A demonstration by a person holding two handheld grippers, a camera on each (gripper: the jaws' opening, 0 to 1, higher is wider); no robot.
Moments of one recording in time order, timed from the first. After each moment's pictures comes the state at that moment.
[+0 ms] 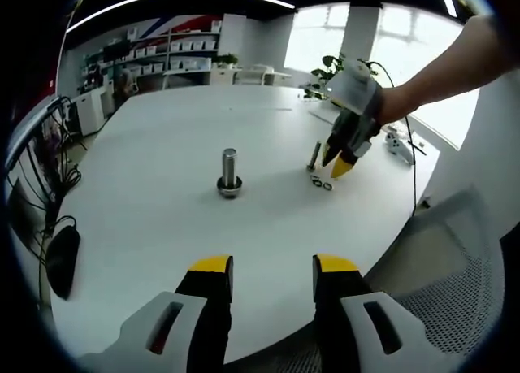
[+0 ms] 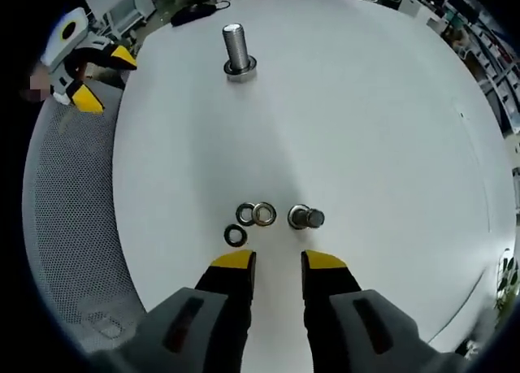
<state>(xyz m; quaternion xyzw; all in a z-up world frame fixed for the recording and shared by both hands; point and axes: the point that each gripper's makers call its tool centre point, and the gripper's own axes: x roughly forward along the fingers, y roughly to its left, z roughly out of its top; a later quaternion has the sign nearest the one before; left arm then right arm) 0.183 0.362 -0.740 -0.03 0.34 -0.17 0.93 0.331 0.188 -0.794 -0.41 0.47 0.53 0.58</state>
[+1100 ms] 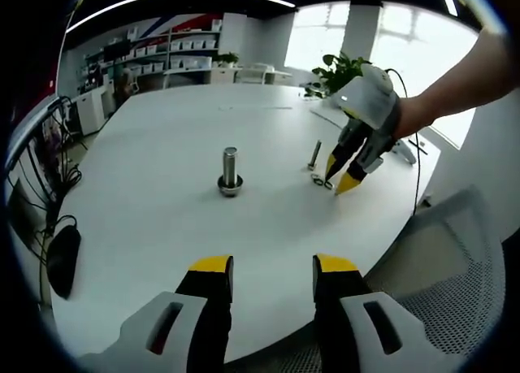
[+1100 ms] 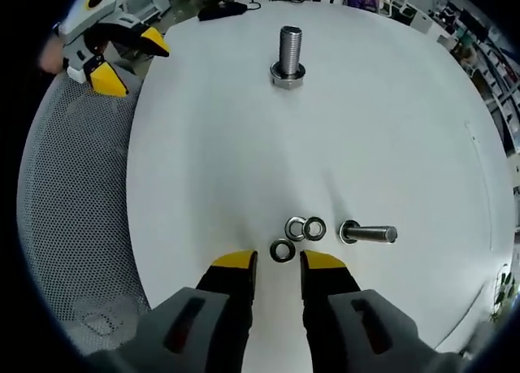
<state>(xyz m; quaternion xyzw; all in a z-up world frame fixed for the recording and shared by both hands) 0.183 0.363 -0.741 -0.03 0.34 -0.17 0.92 0.299 0.205 -0.798 -0.43 0.43 0.55 0.57</state>
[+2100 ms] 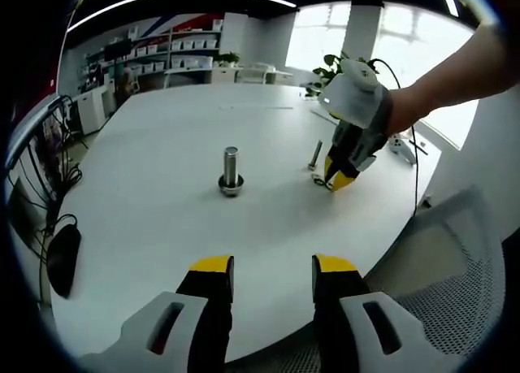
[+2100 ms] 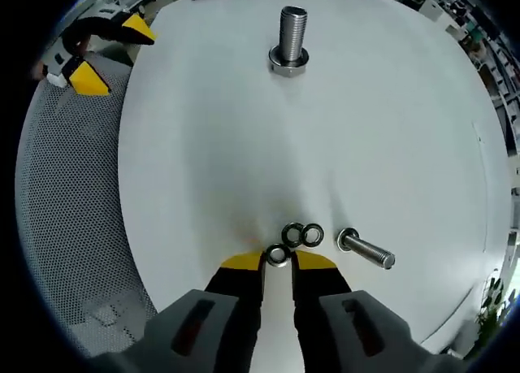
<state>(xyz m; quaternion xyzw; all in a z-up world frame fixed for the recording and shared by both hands) 0.182 0.363 -0.742 -0.03 0.34 -0.17 0.92 0.304 0.209 -0.803 -0.47 0.47 0.52 0.54</state>
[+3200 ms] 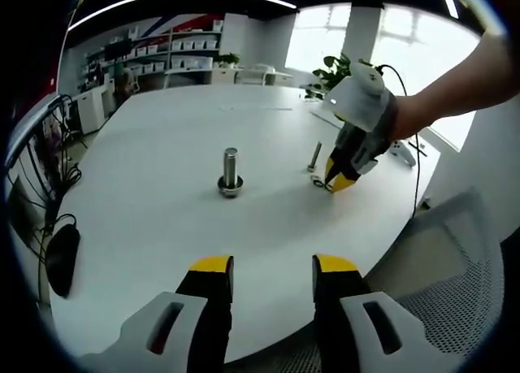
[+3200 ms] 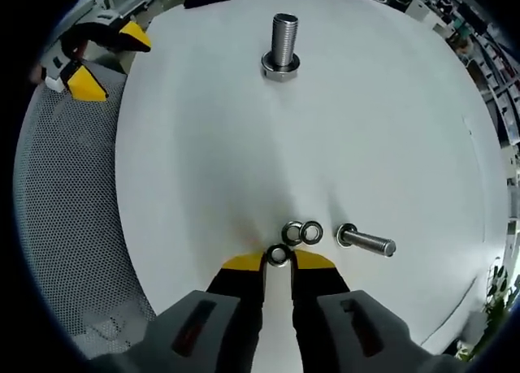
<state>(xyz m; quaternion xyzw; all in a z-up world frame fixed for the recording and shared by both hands) 0.183 0.363 -0.740 -0.04 0.34 -0.17 0.93 0.303 0.208 -0.801 -0.45 0.46 0.51 0.57</state>
